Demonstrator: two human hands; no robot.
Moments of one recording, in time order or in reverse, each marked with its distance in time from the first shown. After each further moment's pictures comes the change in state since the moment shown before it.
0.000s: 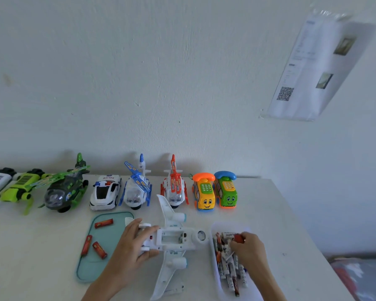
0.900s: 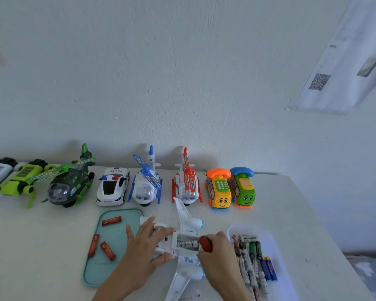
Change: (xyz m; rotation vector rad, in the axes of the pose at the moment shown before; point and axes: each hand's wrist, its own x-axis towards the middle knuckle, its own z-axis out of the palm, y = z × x) left_hand 0.016 -0.001 -0.004 0.108 -0.340 -0.216; right_hand -0.049 -0.075 0.068 -0.083 -0.233 -0.208
